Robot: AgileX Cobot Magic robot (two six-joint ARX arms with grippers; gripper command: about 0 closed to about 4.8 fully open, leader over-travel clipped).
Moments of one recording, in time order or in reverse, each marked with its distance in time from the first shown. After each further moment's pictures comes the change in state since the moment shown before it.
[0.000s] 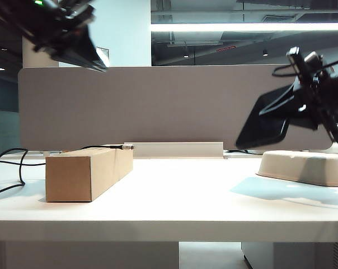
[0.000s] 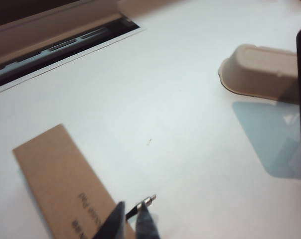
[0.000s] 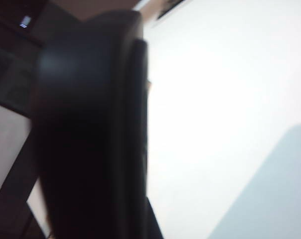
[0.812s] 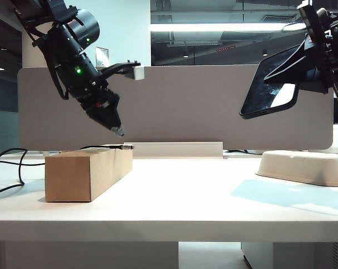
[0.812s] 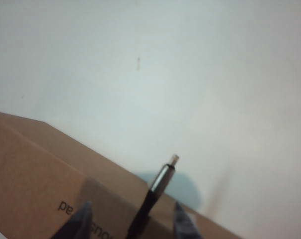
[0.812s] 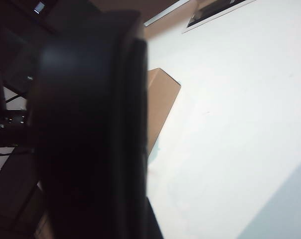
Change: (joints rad) left arm -0.060 0.374 0.267 -0.271 -0.143 0.565; right arm -0.001 -0.232 0.000 -0.214 -0.031 -0.081
